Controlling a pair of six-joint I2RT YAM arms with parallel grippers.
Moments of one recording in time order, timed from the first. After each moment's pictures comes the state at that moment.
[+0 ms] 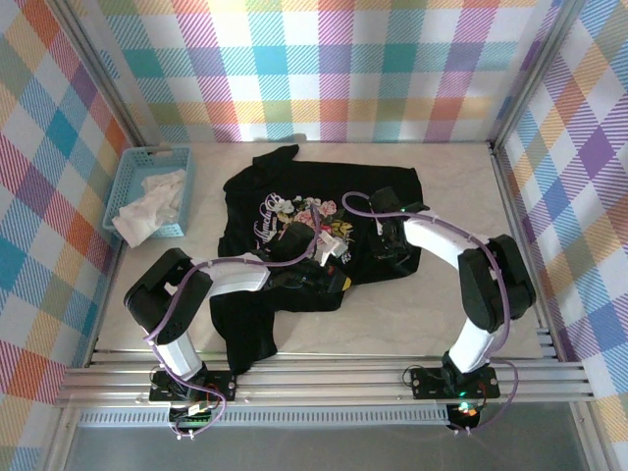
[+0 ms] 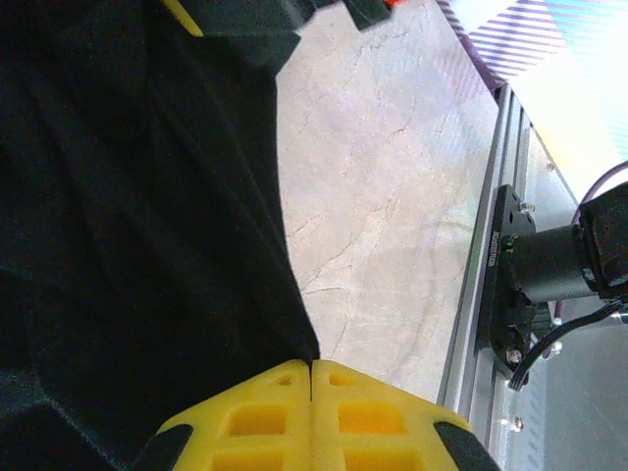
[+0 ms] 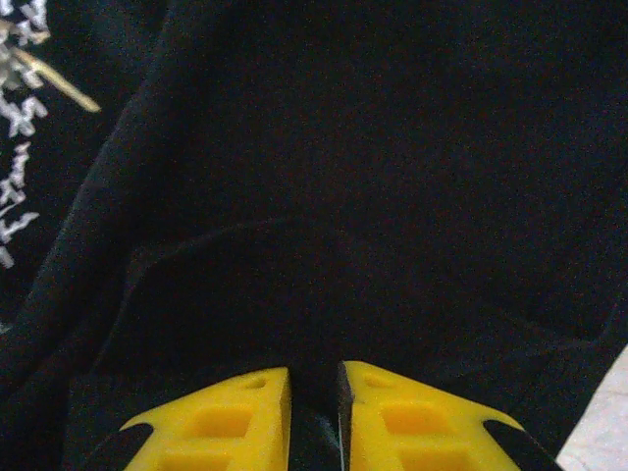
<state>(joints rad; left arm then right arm) -0.74 1.72 0.87 0.12 0.69 -0.33 0.44 1.73 1.14 -0.71 0.10 0.22</state>
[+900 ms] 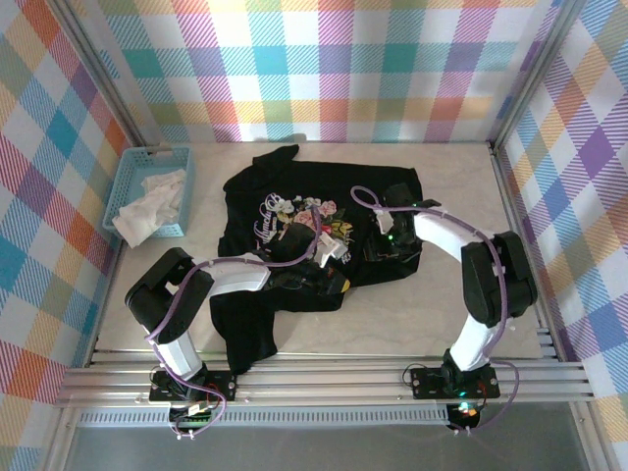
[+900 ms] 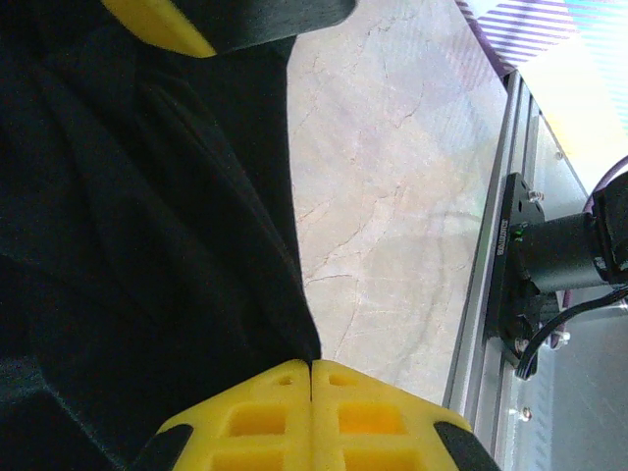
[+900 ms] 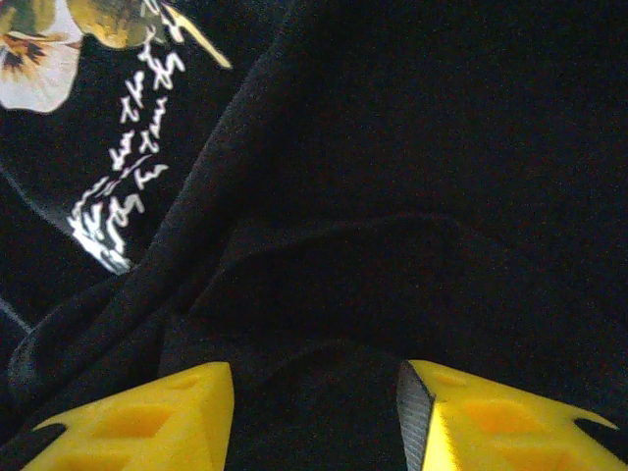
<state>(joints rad) -0.74 1.73 0.87 0.10 0.69 -0.31 0.35 1.75 1.14 -0.72 -0.24 0.10</state>
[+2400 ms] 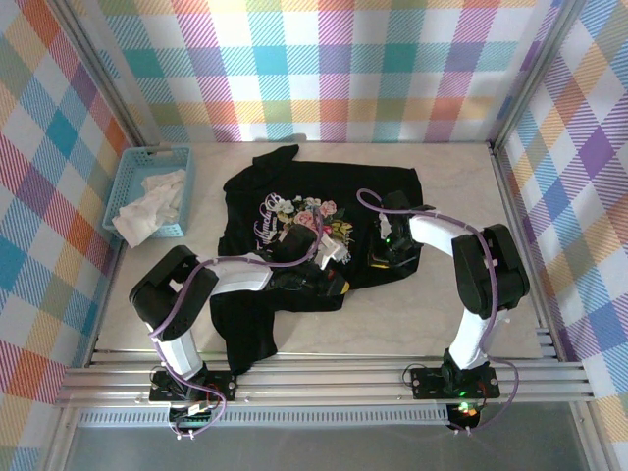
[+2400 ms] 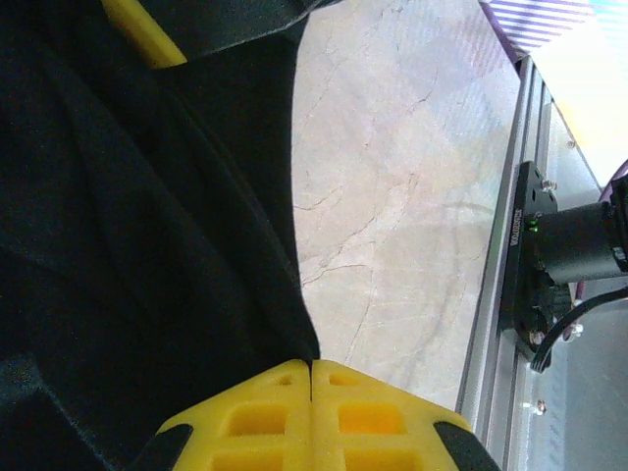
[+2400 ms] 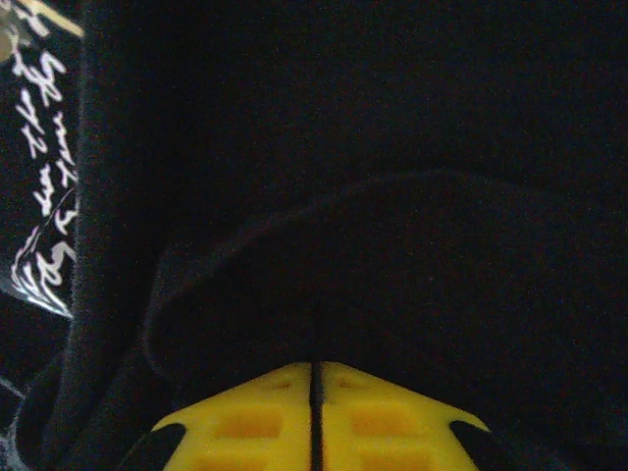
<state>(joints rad) -0.74 1.76 0.87 0.10 0.69 -0.29 0.35 1.81 1.10 -0.66 -0.31 0.39</state>
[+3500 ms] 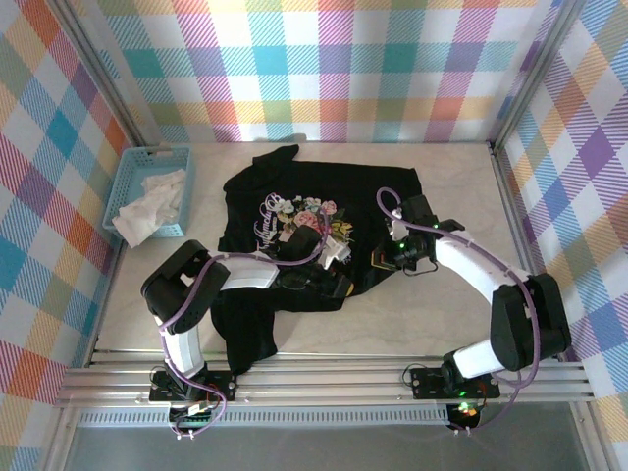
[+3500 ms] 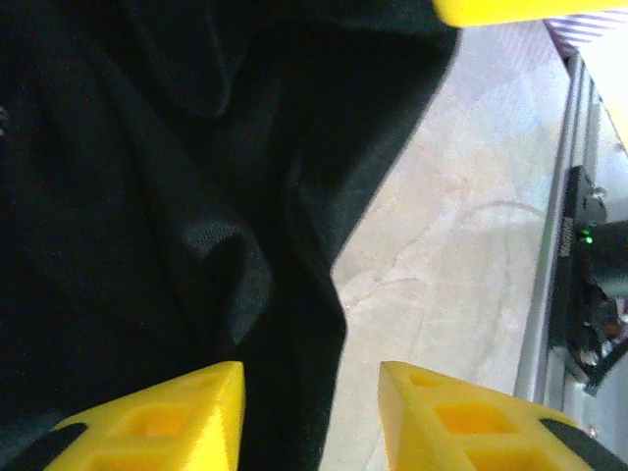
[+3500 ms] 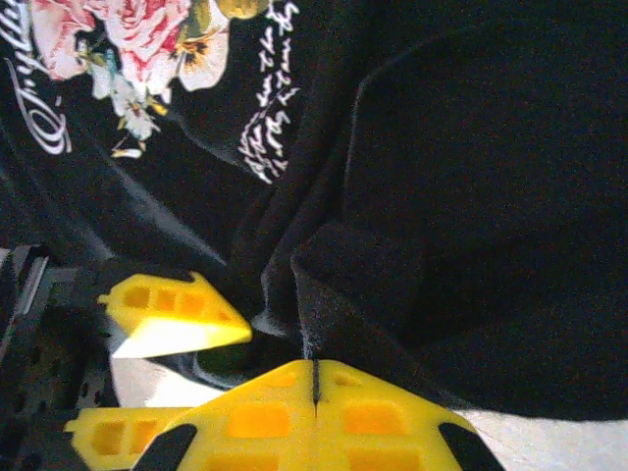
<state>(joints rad) -0.76 1.83 0.92 0.10 0.62 -0.28 0.34 1.44 0.92 -0.64 -0.44 0.48</state>
